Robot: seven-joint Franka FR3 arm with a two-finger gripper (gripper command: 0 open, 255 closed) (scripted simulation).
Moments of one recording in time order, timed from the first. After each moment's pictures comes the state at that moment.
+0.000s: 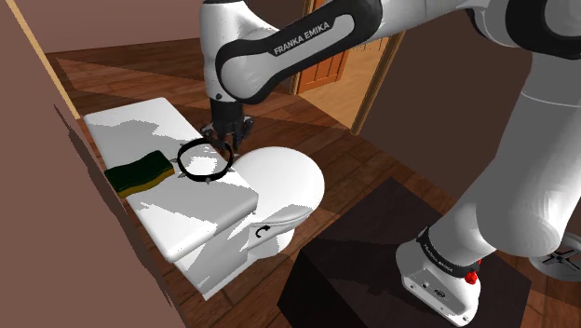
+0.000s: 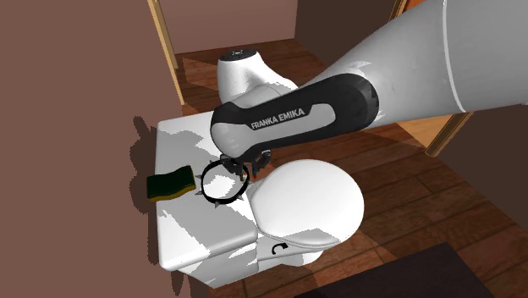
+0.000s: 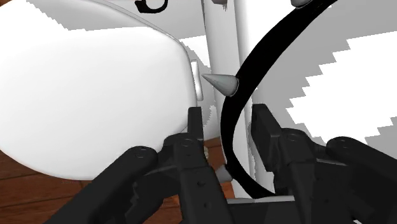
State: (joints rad) arm 0.17 0.35 0.35 -1.89 -0.12 2.19 0.64
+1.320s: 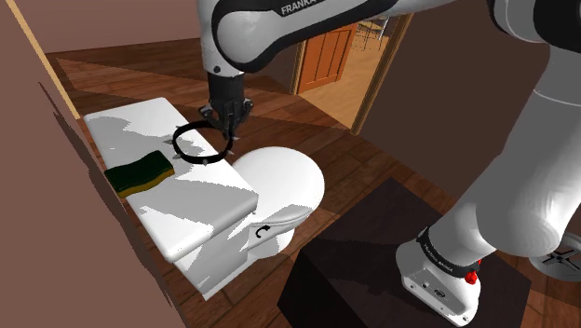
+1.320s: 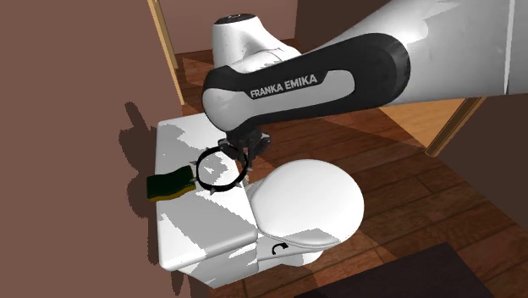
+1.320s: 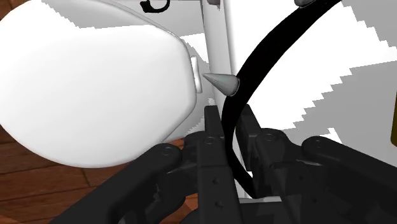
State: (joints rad) arm 0.16 0.28 0.37 -1.83 -0.08 2.07 0.63
